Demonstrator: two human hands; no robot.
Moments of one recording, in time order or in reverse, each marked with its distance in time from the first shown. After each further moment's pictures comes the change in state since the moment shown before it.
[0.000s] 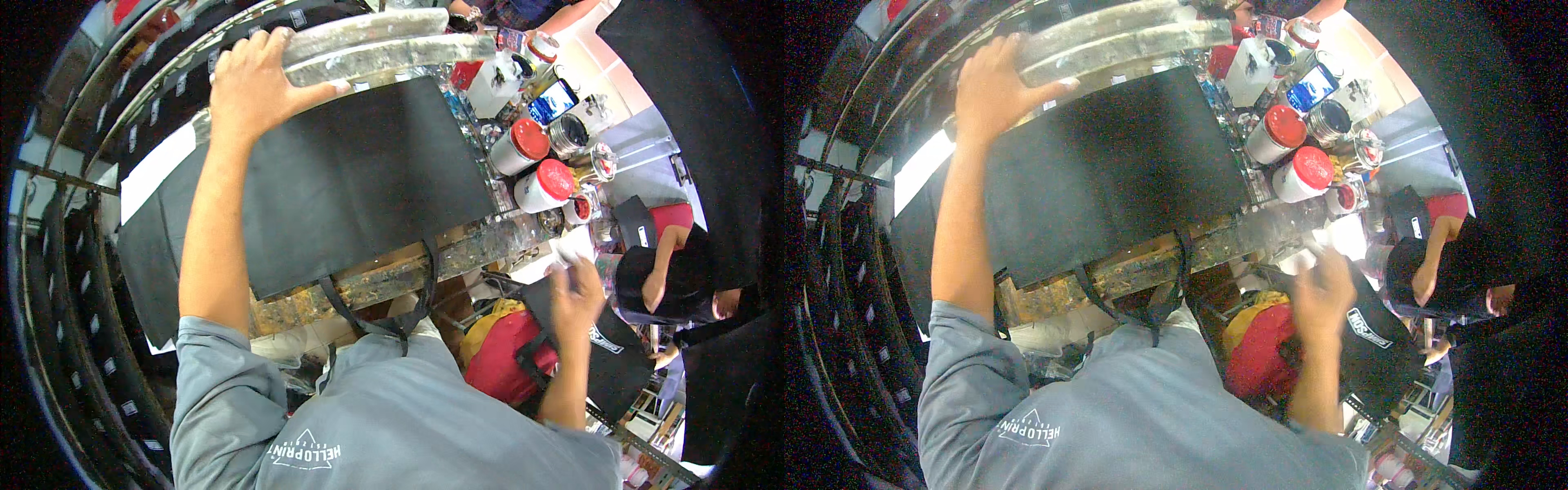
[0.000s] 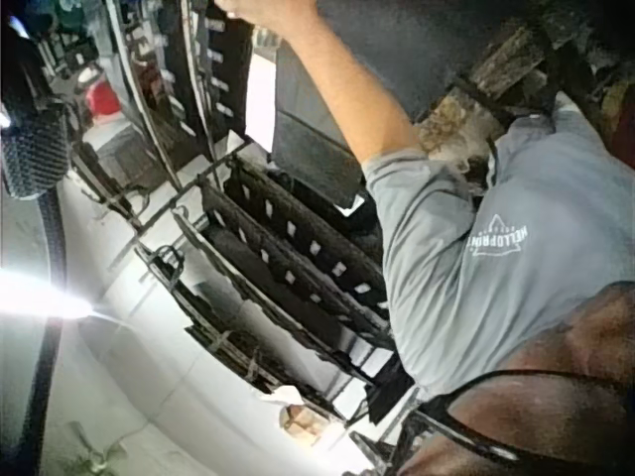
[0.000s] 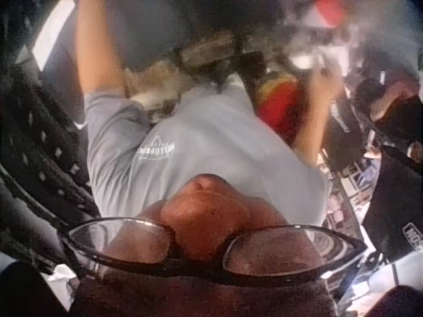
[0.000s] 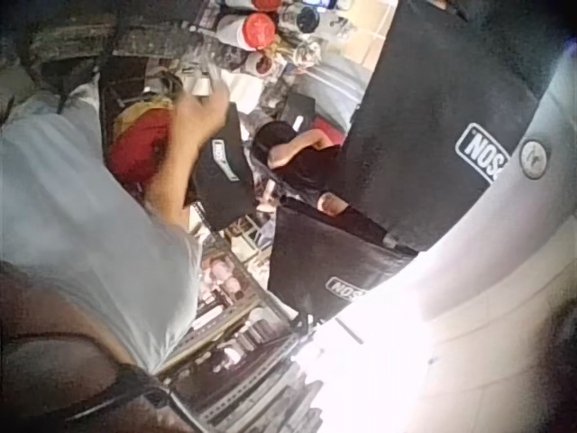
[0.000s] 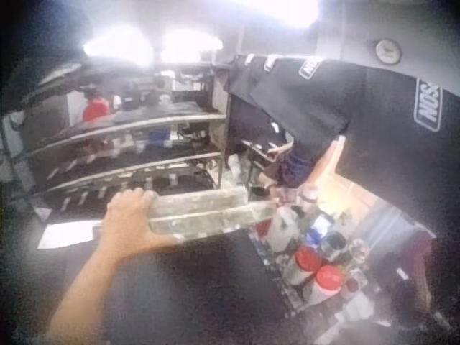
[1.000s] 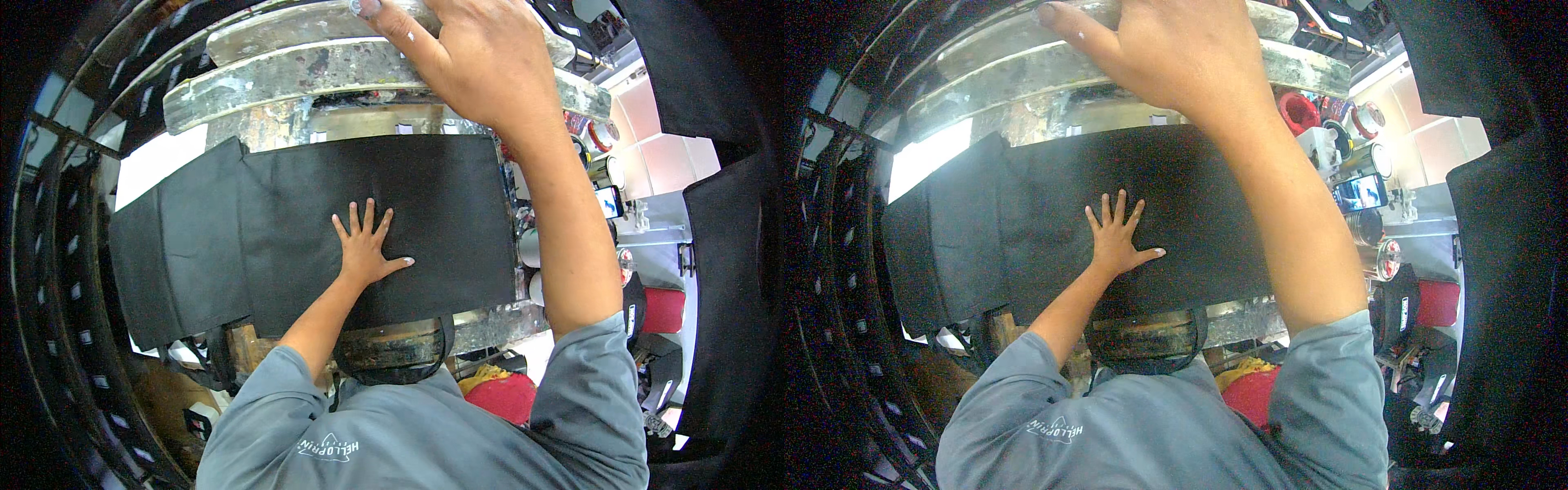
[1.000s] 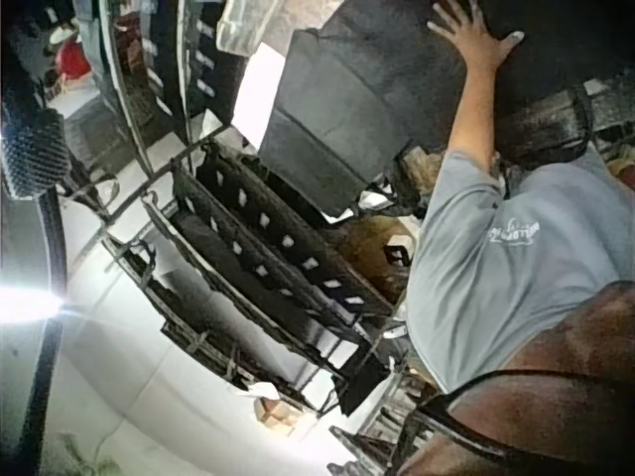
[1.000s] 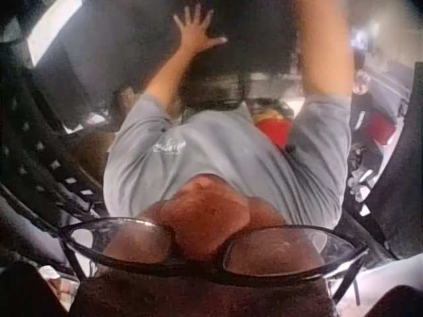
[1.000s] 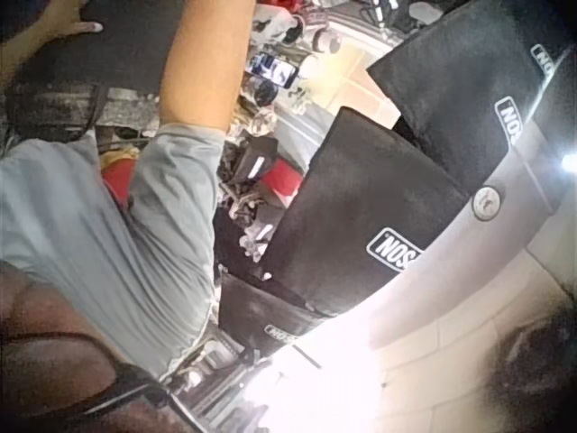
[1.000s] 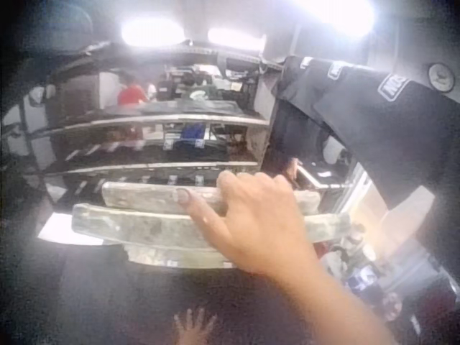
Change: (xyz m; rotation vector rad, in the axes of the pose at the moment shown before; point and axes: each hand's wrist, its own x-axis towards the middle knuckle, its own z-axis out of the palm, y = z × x) left_hand -0.187 0.092 0.246 -0.318 -0.641 -0.335; right_hand 0.324 -0.357 0.175 -0.005 0.064 -1.058
